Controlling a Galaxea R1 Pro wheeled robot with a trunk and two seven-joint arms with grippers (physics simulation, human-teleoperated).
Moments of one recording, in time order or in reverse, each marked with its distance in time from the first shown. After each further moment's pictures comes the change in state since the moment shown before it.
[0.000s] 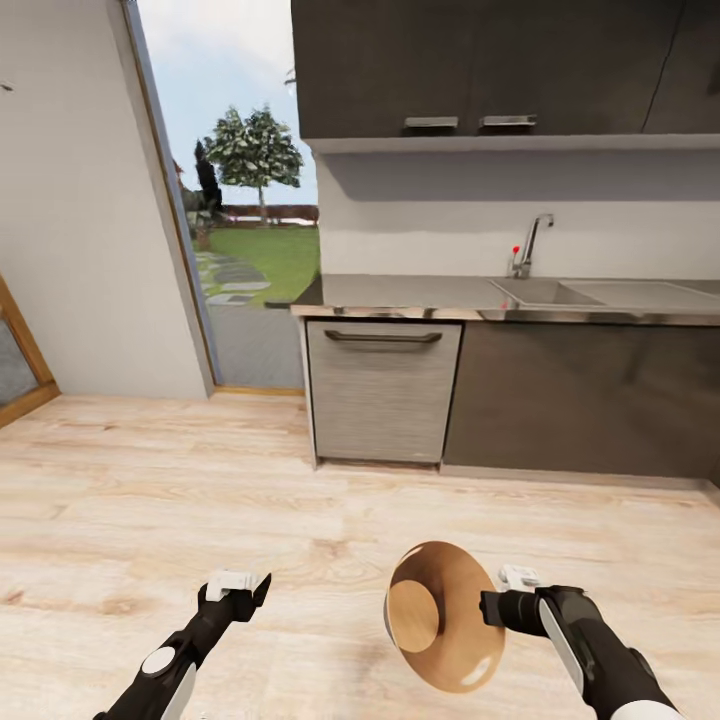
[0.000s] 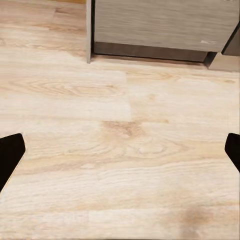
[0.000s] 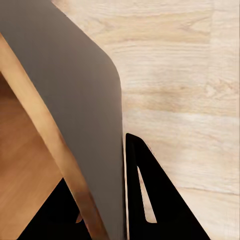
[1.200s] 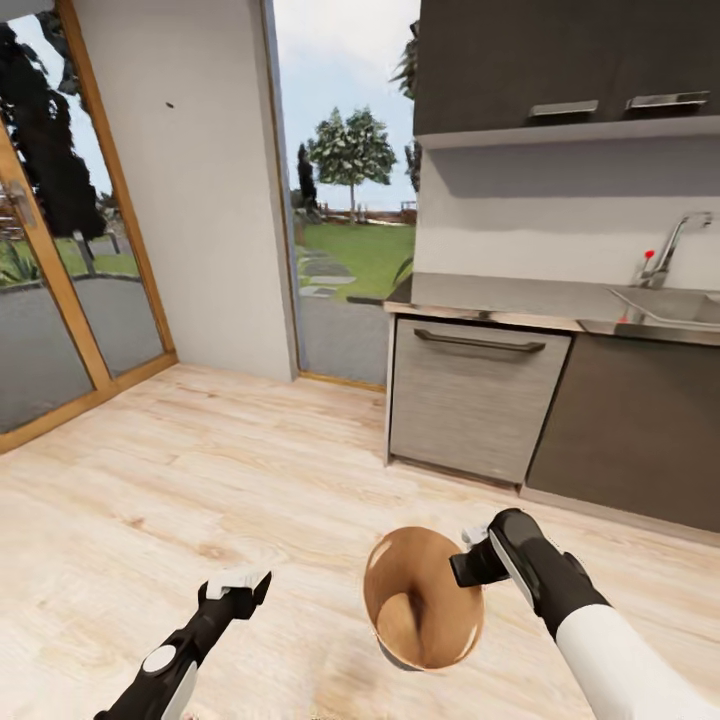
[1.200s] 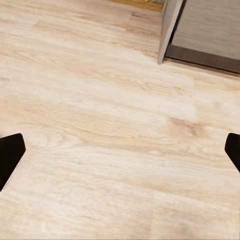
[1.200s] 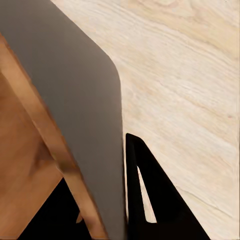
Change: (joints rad) left arm 0.000 -0.003 0.000 -0.008 0.002 0.000 0.005; right arm -0.224 0.032 0.260 0.018 0.088 0.371 -0.004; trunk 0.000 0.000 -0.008
